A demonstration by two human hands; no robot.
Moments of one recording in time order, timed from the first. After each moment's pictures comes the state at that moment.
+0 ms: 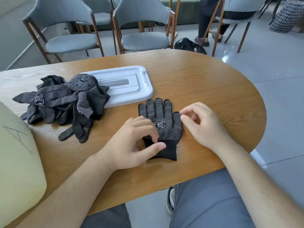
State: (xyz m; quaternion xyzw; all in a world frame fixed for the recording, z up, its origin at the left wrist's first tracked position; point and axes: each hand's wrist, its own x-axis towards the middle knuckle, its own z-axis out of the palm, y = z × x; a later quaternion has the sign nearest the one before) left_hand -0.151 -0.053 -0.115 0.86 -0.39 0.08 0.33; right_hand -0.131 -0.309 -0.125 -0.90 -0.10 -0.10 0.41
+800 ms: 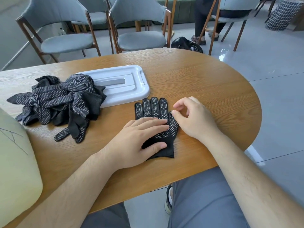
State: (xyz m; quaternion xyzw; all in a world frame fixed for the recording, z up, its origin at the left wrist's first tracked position) left_hand -0.147 -0.064 -0.128 0.91 -0.37 0.05 0.19; right_hand -0.108 -0.298 -0.130 -0.95 -0.05 -0.12 0.30
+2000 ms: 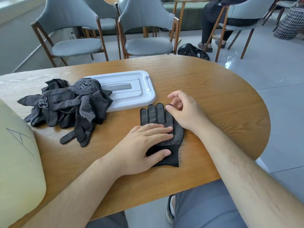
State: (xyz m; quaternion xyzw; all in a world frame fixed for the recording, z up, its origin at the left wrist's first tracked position) left_hand -0.146 -0.065 -0.129 0.91 -0.35 0.05 0.20; right_hand -0.058 -0.276 -0.125 -0.92 -0.09 -0.09 0.37
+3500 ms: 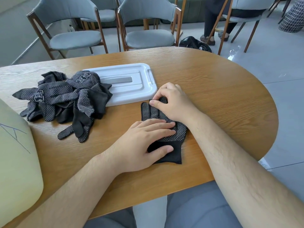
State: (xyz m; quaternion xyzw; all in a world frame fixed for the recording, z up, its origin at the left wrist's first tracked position) left_hand -0.145 -0.063 -0.128 0.91 -0.35 0.04 0.21; right_hand -0.041 -0.238 -0.121 -0.94 -0.16 -0.06 0.31
